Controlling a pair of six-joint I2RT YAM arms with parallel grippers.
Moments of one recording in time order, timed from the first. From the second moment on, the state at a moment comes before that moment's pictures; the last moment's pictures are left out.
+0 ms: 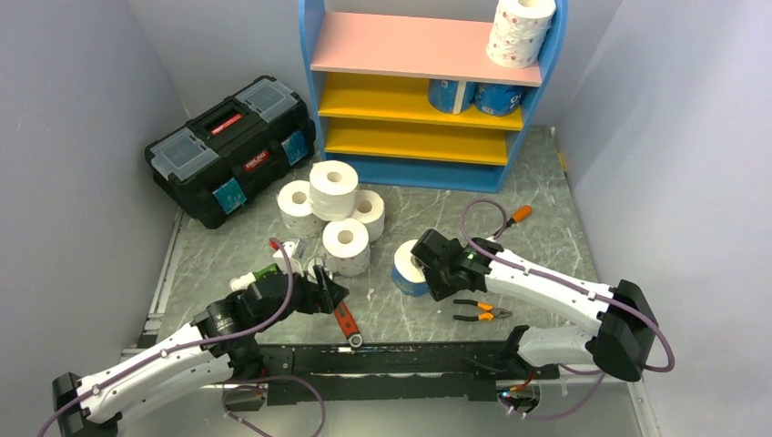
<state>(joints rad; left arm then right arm) -0.97 0.47 0.36 -0.37 -0.22 -0.80 0.94 1.22 0.87 -0.89 0.36 2.03</state>
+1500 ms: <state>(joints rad) -0.97 0.53 0.36 -0.34 -0.21 -0.81 0.88 1.29 0.89 -0.87 0.36 1.91</state>
